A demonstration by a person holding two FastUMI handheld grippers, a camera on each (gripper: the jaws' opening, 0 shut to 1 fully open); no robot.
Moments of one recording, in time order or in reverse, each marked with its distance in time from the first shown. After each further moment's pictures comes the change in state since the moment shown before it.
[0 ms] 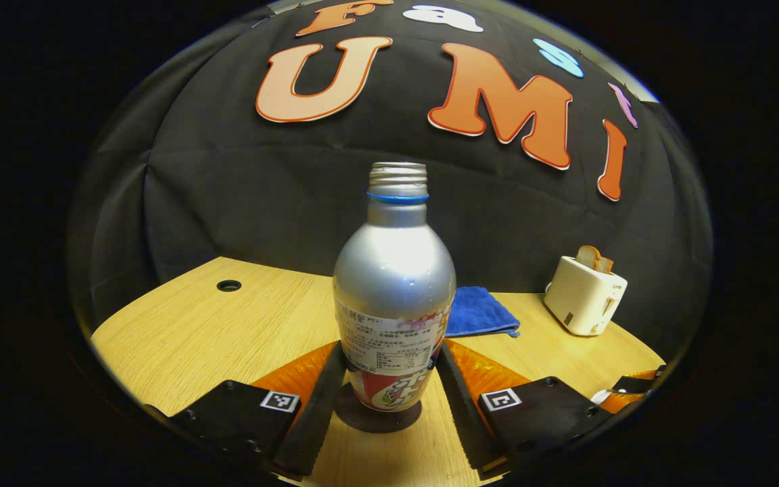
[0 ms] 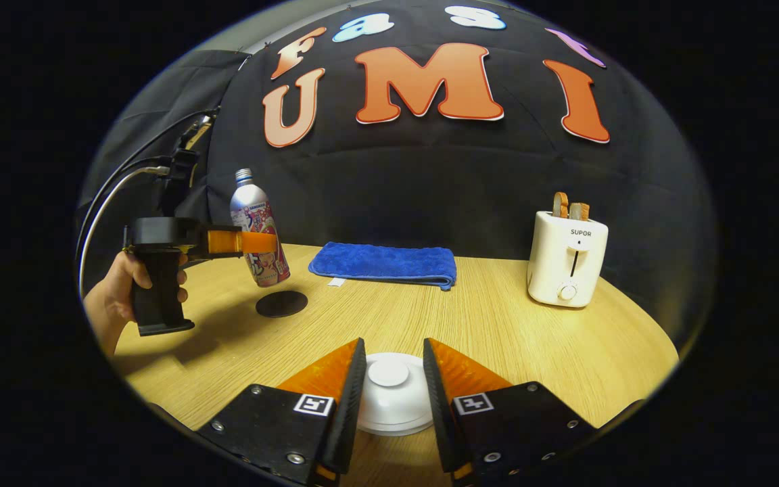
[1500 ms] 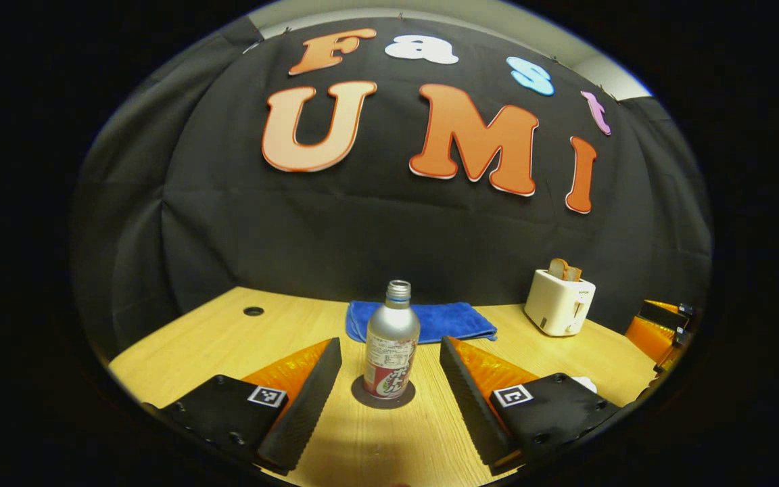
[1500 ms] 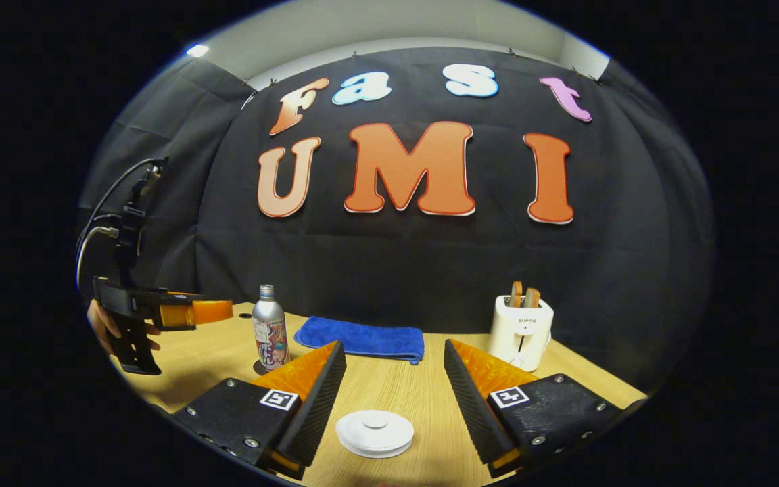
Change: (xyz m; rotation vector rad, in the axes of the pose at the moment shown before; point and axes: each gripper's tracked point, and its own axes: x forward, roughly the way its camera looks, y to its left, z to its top) left arm -0.136 -0.004 0.054 0.102 -0.194 0.018; right arm -0.074 -0.009 0.113 -0.051 -0.333 -0.156
